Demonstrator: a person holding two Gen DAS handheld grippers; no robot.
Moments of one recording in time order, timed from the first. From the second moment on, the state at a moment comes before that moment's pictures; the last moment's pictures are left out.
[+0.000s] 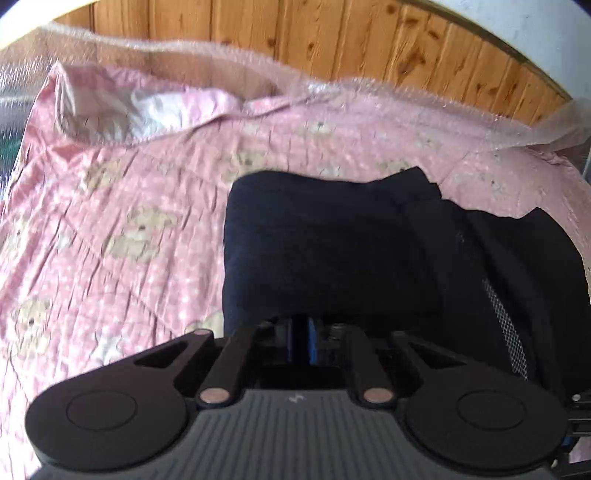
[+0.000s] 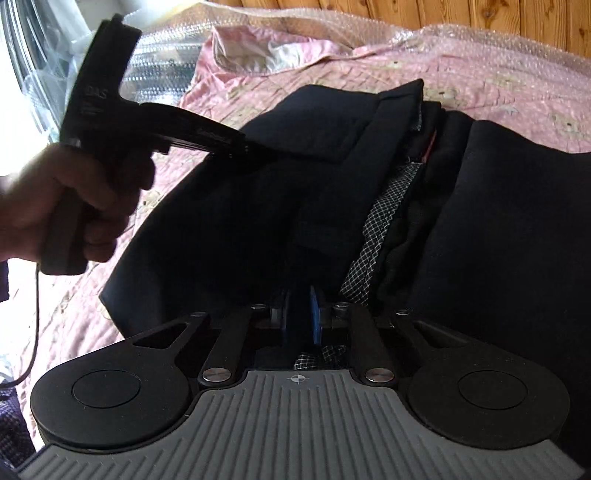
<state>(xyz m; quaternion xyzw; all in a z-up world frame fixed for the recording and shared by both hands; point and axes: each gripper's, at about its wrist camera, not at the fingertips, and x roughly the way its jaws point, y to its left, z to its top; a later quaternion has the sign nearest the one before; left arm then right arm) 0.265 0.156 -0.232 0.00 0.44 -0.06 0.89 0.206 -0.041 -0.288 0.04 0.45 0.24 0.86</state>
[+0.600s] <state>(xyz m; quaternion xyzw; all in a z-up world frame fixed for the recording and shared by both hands) 0.243 0.107 -0.167 -0.05 0.46 -0.14 0.87 0.166 -0.224 -0.257 0.20 0.42 -0.03 0.88</state>
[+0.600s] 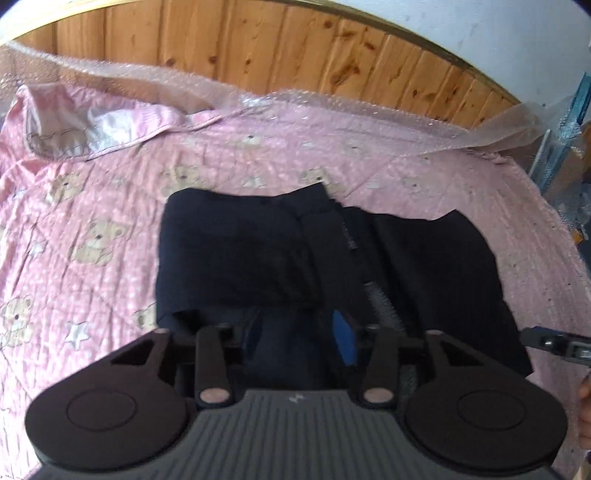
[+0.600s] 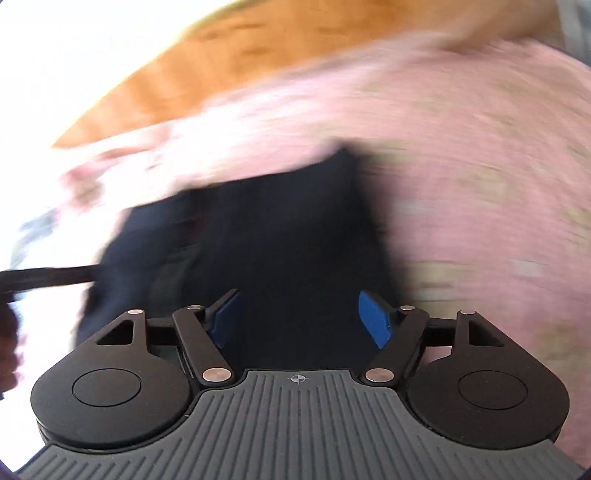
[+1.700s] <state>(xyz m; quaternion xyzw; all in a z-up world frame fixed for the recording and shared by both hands) 0.344 -0.113 -0.180 0.00 0.56 -0.23 0.80 0.155 -0.186 -0.256 0.04 0.38 0.09 0.92</state>
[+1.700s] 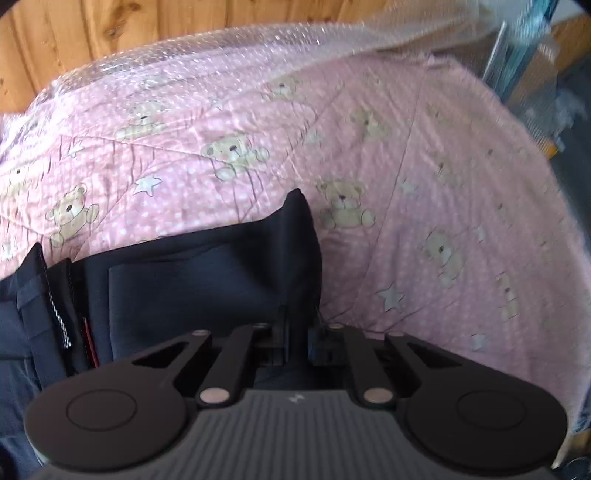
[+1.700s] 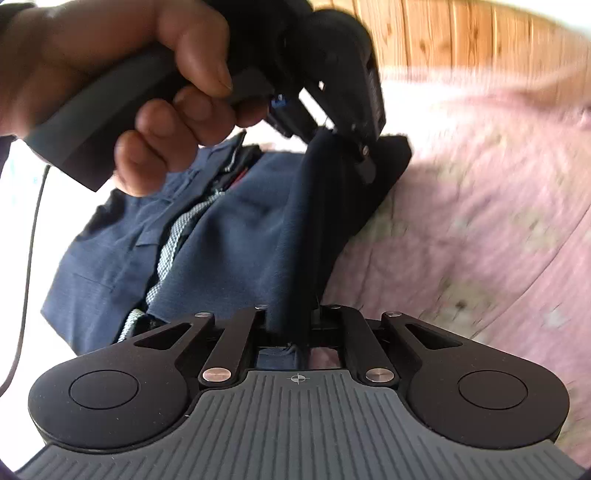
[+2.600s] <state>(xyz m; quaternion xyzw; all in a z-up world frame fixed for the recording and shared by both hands) 0.342 0.259 -0.232 -0.24 0.50 -0.19 0.81 0.221 0.131 -0.230 -0.17 0.44 0.17 0.86</state>
